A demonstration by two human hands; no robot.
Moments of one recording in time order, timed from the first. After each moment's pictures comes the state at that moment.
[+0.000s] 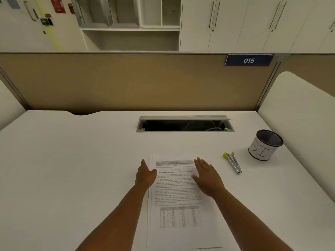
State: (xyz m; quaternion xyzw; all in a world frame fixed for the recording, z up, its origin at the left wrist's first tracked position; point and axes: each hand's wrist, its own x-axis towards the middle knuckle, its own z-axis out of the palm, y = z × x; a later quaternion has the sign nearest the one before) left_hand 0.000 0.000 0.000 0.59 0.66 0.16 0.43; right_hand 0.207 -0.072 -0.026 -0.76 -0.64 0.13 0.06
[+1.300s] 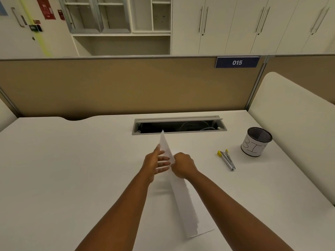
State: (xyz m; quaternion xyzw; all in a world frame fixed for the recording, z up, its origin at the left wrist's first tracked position) left_hand 0.028 0.002 0.044 0.45 0.53 0.29 0.66; right_hand 0.126 -0.047 0.060 -0.79 -0.54 0.26 0.17
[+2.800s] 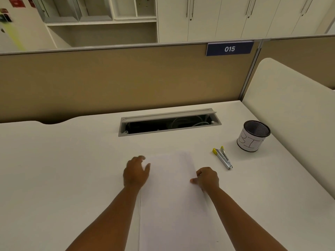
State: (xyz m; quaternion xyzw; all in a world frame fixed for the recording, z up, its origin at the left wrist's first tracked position) left_hand 0.015 0.043 -0.022 0.76 0.58 0.22 0.21; right_hand 0.218 -0.061 -0.022 -0.87 -0.27 0.33 0.23
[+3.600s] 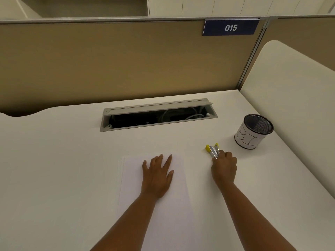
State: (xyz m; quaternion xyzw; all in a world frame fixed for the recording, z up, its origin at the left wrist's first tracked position) left_hand 0.102 0.029 -0.076 0.89 0.44 0.01 0.10; right_hand 0.296 -0.047 -0.048 -0.94 -0.31 0.06 0.17
